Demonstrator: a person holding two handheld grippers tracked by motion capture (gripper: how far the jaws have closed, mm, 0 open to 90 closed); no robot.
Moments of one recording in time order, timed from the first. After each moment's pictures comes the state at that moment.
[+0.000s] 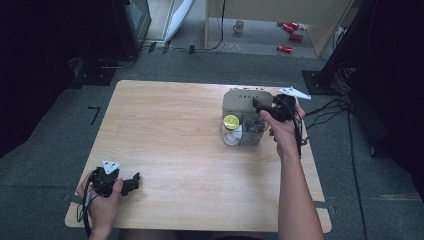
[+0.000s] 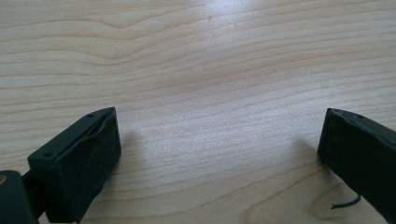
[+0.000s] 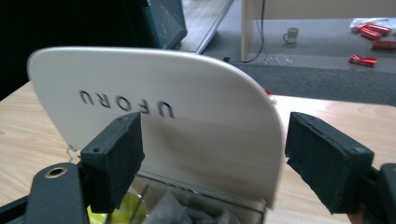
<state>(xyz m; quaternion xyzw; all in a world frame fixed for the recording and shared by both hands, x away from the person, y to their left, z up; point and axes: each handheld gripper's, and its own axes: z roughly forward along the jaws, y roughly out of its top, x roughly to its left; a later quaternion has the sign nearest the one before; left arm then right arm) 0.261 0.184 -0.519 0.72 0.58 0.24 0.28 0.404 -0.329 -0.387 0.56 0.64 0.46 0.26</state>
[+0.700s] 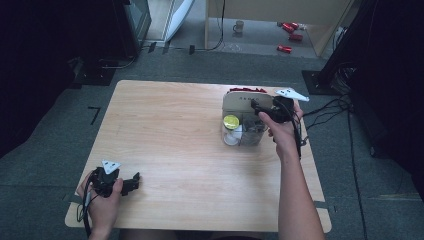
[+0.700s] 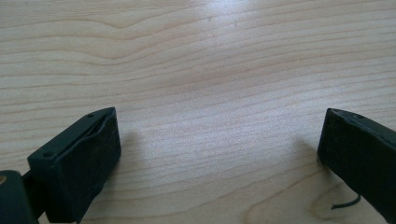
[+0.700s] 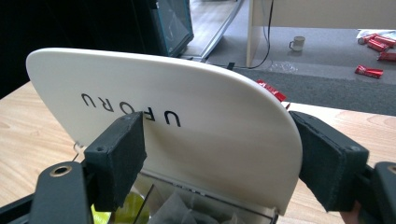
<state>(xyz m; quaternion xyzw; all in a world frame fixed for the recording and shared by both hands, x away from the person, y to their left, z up) 0.261 0.184 -0.519 0.72 0.58 0.24 0.28 0.399 -0.328 -0.392 0.54 0.65 0.47 0.26</state>
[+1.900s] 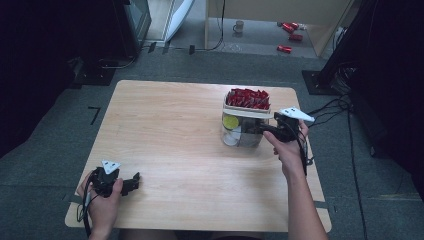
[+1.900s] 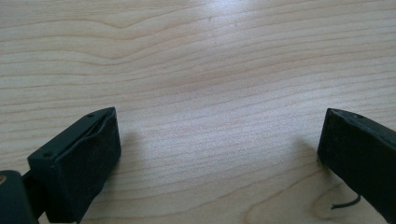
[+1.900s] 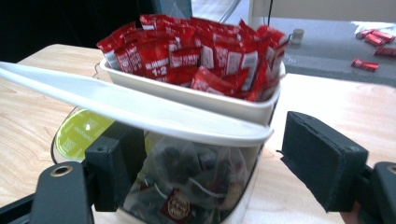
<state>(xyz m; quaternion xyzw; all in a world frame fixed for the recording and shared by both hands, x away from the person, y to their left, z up) 0.261 0.184 -0.519 0.72 0.58 0.24 0.28 0.350 -0.338 -0.415 0.54 0.66 0.46 0.26</state>
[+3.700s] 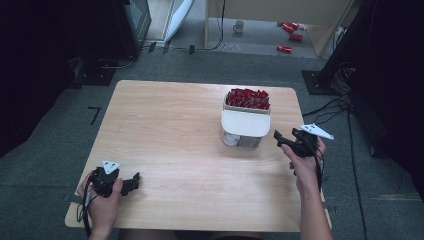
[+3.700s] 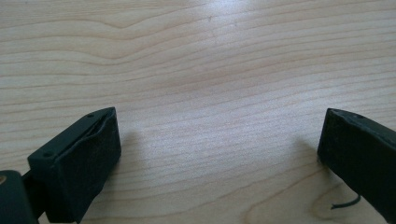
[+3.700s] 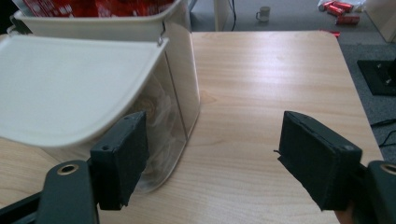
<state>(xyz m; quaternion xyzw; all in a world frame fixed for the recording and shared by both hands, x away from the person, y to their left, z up) 0.261 0.184 -0.519 0.72 0.58 0.24 0.28 0.317 -0.389 -0.445 0.59 0.62 0.43 0.27</state>
